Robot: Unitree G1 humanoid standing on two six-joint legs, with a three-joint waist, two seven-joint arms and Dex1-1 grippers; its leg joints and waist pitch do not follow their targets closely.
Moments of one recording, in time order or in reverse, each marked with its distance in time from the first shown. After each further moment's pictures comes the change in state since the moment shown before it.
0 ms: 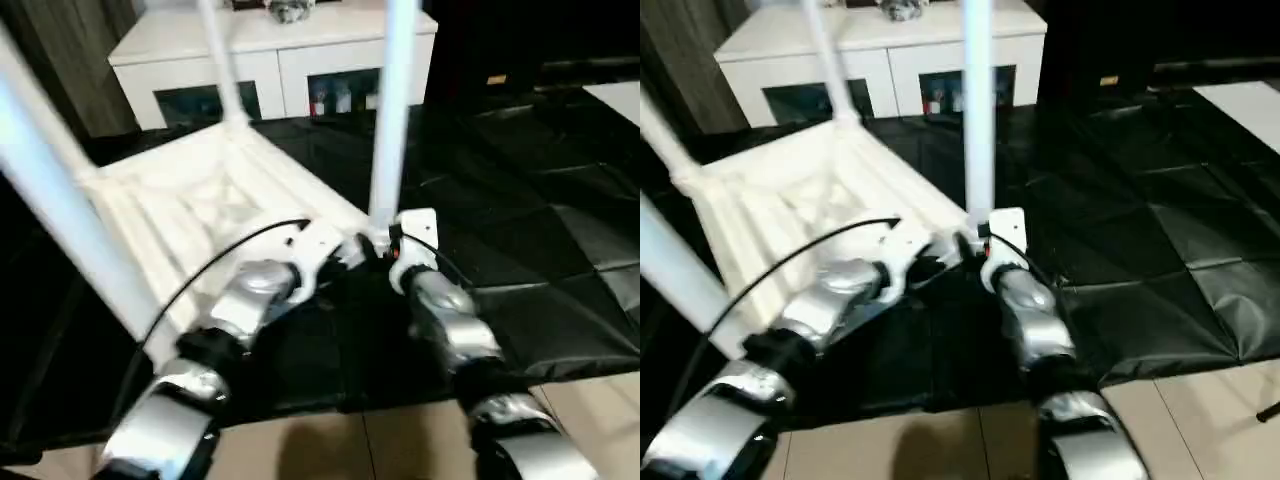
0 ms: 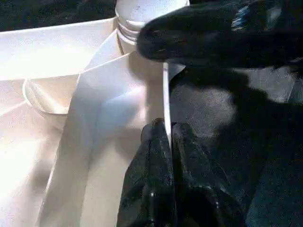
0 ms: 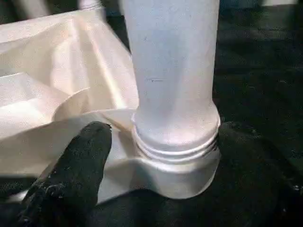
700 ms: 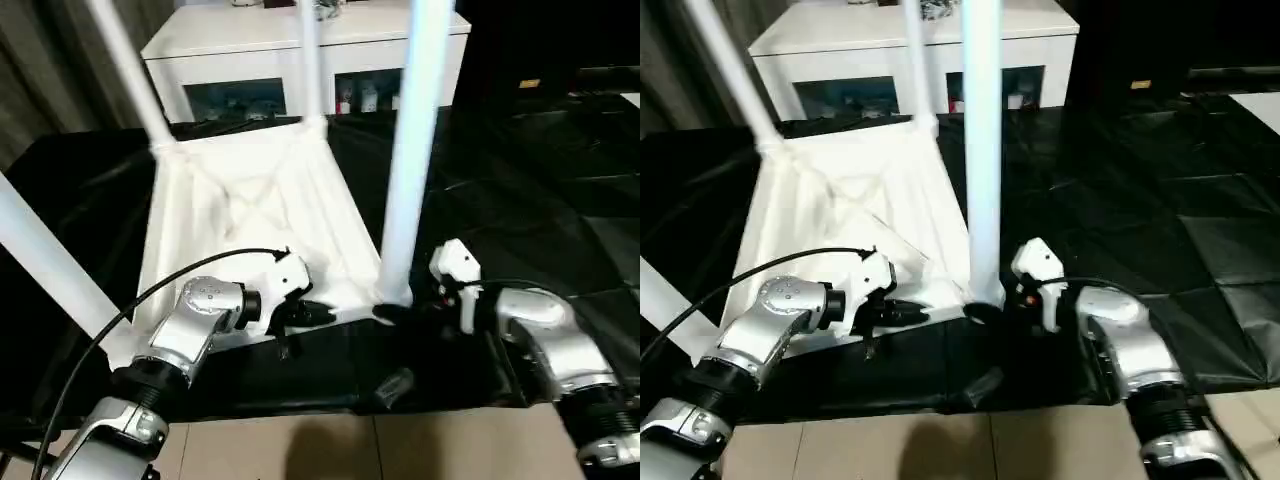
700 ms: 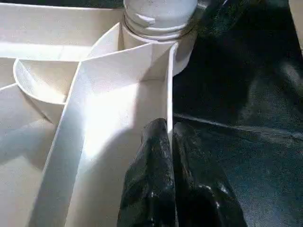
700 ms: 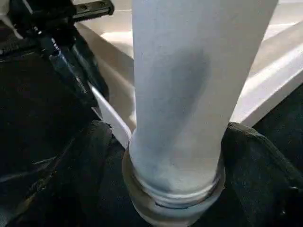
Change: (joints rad) left arm 0.174 0.189 -0.056 -0.241 -0.095 -0.034 -0.502; right arm 0.173 -0.406 0.148 -0.304 0.102 0.059 0.802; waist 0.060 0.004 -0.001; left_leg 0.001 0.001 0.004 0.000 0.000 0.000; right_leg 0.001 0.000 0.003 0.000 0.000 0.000
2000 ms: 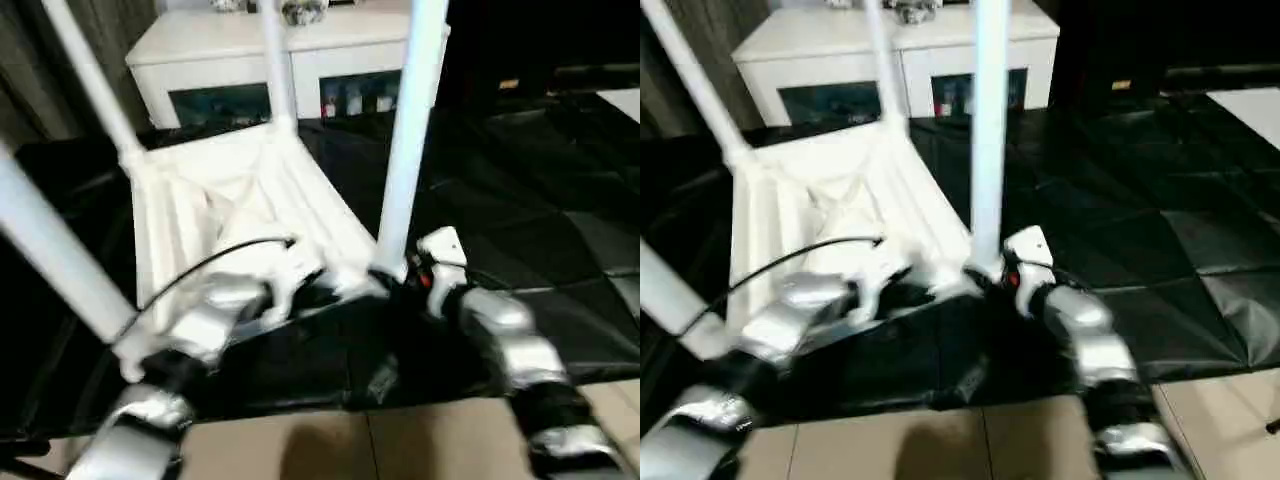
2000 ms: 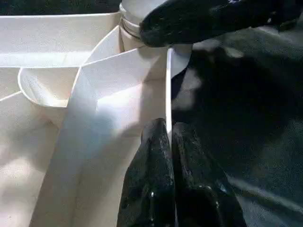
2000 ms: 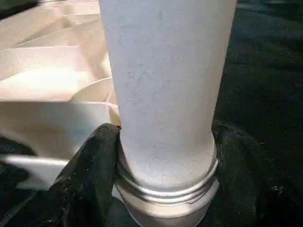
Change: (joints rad) left arm -0.107 -0.150 0.032 0.139 0.070 0.061 0.316; right arm -0.078 0.297 -0.131 0.167 -0.087 0.033 -0.618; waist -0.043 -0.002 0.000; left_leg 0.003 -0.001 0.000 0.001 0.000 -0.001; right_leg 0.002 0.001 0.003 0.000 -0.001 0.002
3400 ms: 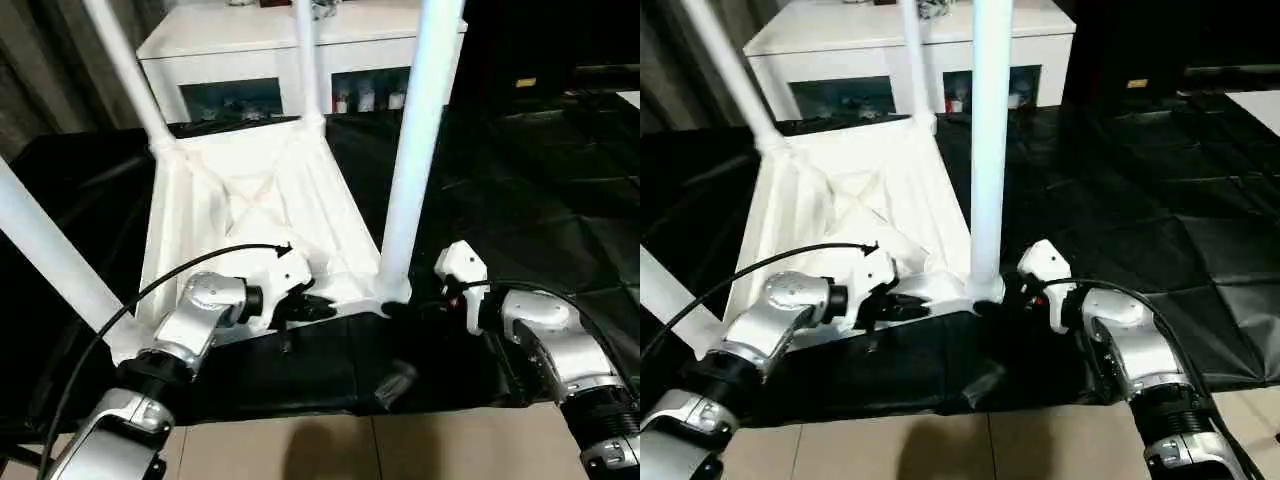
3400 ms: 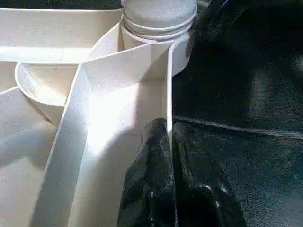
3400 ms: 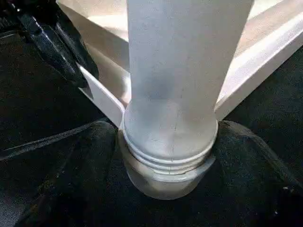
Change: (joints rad) left arm 0.071 0.149 -0.022 -0.065 -0.048 -0.122 -0.301; right arm 0.088 -0.291 0.119 -0.159 0.047 -0.021 0.550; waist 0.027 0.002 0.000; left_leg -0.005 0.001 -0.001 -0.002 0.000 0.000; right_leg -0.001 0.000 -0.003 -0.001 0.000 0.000
